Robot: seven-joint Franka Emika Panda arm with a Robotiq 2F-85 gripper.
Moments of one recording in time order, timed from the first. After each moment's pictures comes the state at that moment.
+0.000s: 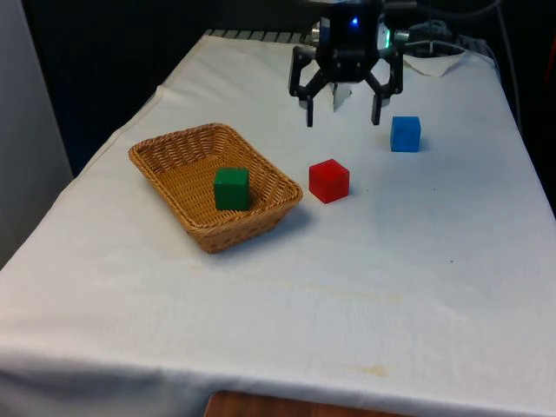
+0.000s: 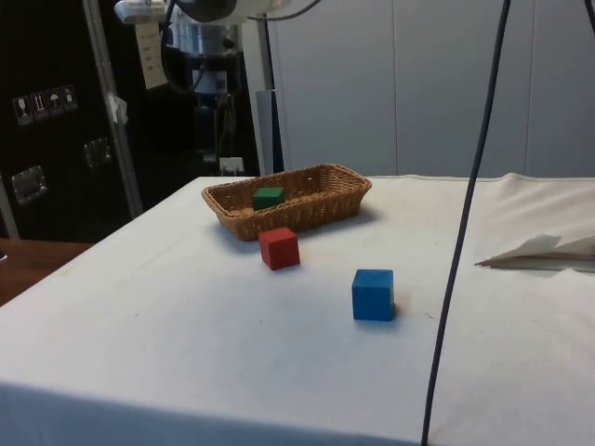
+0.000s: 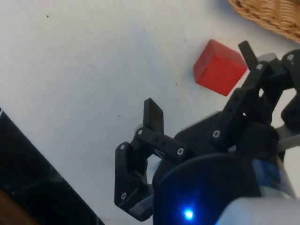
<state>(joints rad) 0.88 0.48 -0.94 -1.99 0.51 2.33 -0.57</state>
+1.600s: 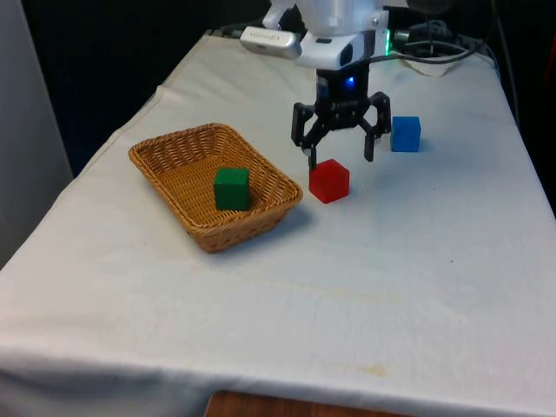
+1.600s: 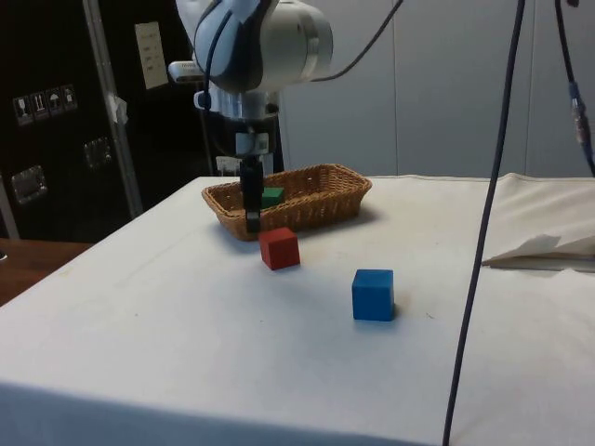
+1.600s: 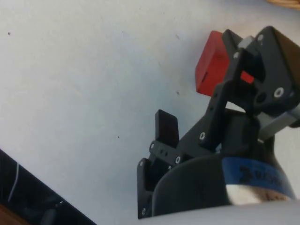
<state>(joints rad) 0.81 0.54 -0.81 -2.14 0.73 2.52 -0.94</state>
